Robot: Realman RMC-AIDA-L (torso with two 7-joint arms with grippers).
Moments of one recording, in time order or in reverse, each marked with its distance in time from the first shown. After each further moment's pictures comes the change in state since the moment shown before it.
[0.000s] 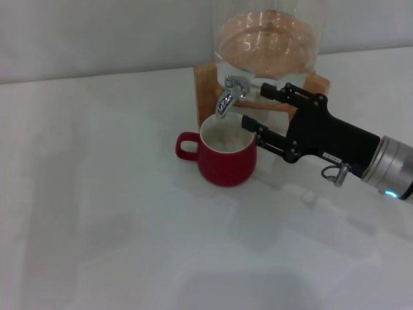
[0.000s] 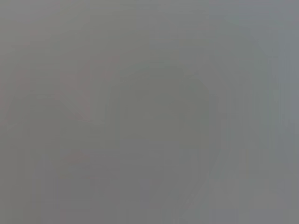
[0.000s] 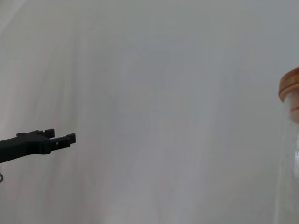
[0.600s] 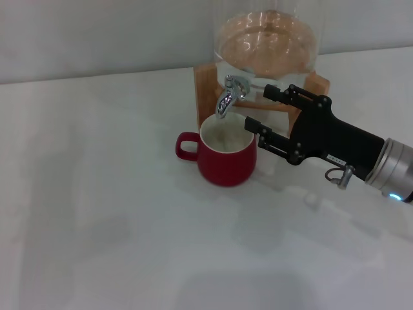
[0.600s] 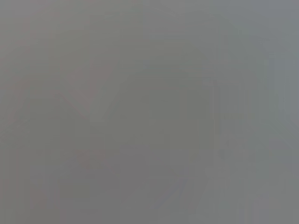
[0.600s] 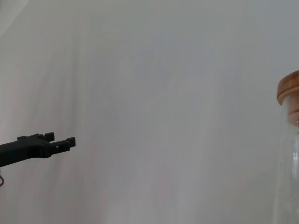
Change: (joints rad) left arm -0.003 -0.001 -0.008 -0.013 -0.001 -0.002 0.001; right arm -0.014 -0.002 0.000 -0.005 -0.001 0.016 0.004
